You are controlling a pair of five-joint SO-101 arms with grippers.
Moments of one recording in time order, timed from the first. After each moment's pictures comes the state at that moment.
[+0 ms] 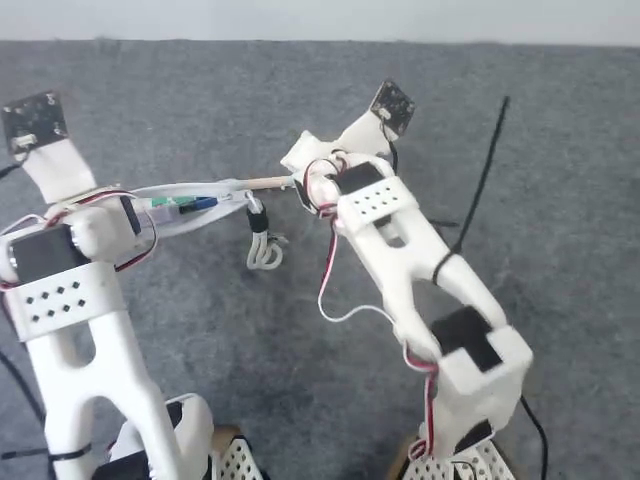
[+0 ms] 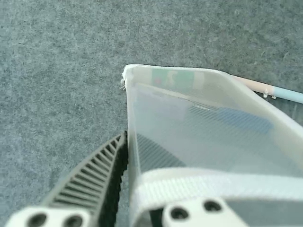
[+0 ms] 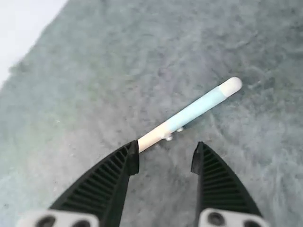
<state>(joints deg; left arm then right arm) -26.1 -32.7 24.7 78.8 7.4 -30.7 17.1 0.9 38.2 -61.1</state>
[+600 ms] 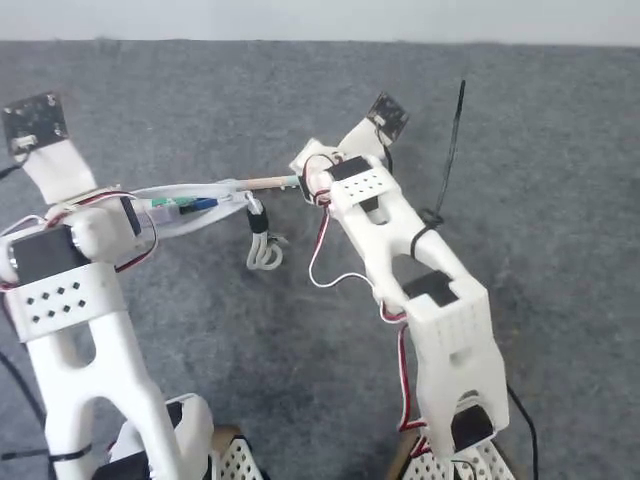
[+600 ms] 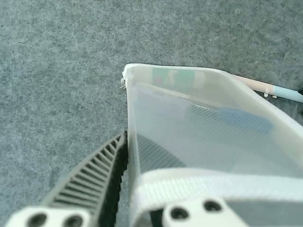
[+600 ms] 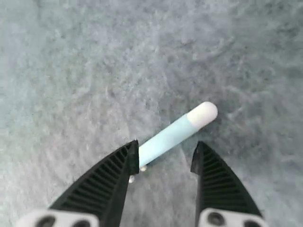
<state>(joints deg) -26.1 -32.7 25.0 78.8 7.4 -28.4 38.7 -14.9 38.2 -61.2</state>
